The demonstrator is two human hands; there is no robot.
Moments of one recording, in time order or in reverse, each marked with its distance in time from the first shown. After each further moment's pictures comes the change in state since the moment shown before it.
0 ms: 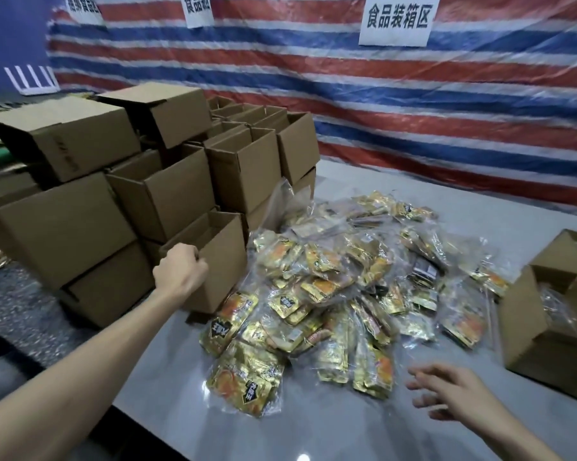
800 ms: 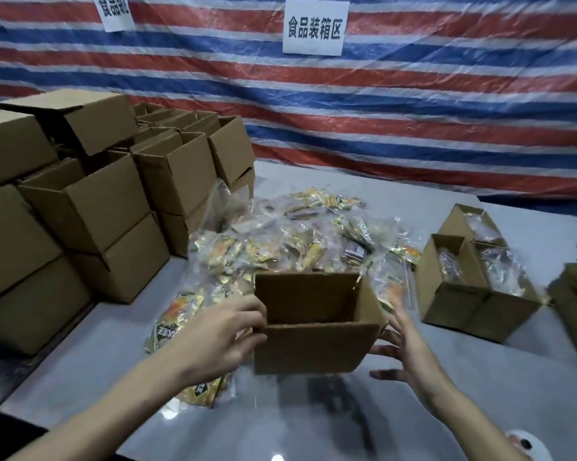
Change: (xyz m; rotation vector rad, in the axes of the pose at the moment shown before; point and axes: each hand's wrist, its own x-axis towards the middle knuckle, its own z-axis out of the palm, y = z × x) left_hand -0.183 0.079 -0.028 -0.216 -0.284 1.165; right_hand -0.059 0.004 -0.013 0.311 0.116 -0.102
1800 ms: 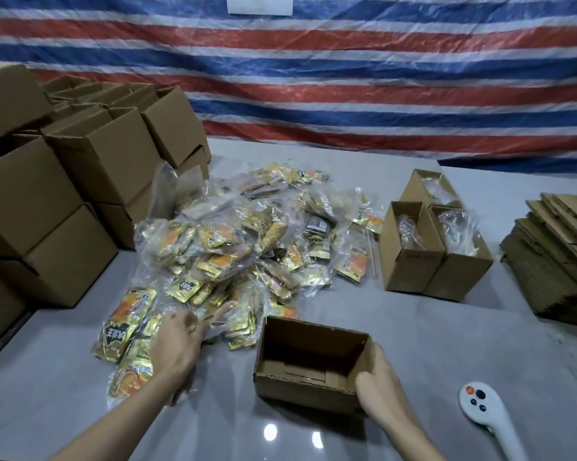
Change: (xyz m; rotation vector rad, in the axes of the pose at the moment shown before) left_hand 0.004 -0.080 0.152 -0.047 0.149 -0.972; right_hand -0.015 0.081 -0.009 -0.353 0.251 0.118
